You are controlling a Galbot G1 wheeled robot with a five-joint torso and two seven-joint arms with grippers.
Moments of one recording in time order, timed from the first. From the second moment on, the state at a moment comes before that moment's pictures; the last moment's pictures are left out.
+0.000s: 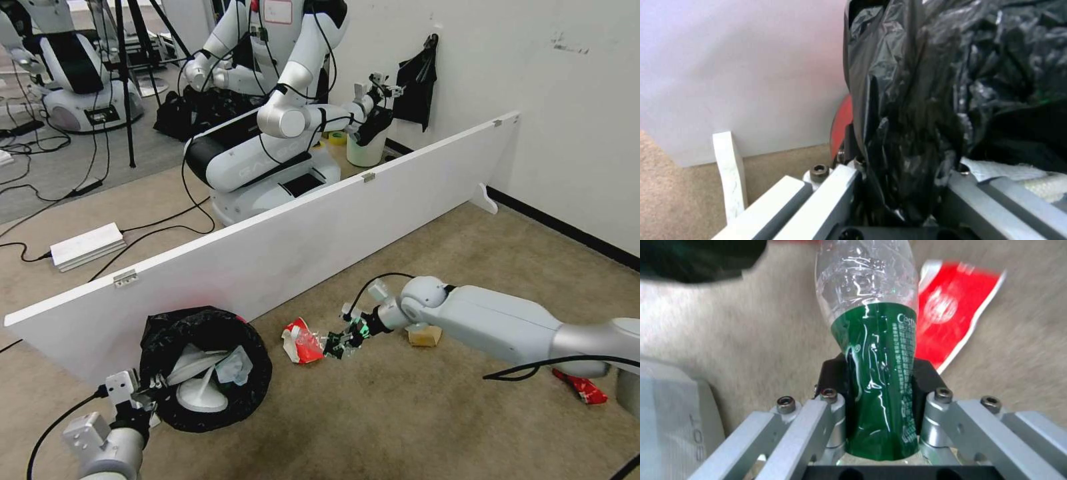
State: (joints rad) left arm 1.73 -1.46 -0.81 -2.17 -0.49 0.34 -0.07; right arm -0.07 0.89 -0.97 1.26 0.98 -0.42 -0.71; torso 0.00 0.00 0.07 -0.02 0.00
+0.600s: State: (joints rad) left arm 1.78 -1.45 -0.73 -2.25 -0.45 0.42 -0.11; right arm -0.25 0.54 -0.51 1.66 0.99 -0.41 -0.66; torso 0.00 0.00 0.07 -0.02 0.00
